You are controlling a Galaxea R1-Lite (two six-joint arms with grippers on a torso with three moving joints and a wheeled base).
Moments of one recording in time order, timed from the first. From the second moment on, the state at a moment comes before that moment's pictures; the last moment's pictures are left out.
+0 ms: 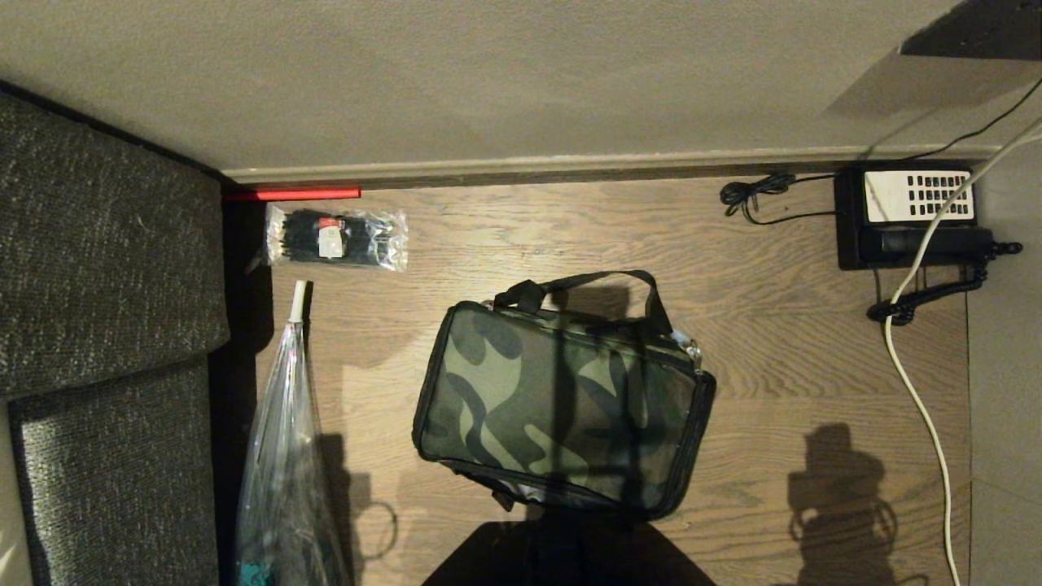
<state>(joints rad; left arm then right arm) 0.00 0.00 0.00 0.00 0.01 -0.01 0.01 0.00 -0.06 0.16 0.03 -0.08</state>
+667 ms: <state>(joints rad) 0.00 0.00 0.00 0.01 0.01 -0.01 0.01 0.00 -0.06 0.17 0.03 -0.08</state>
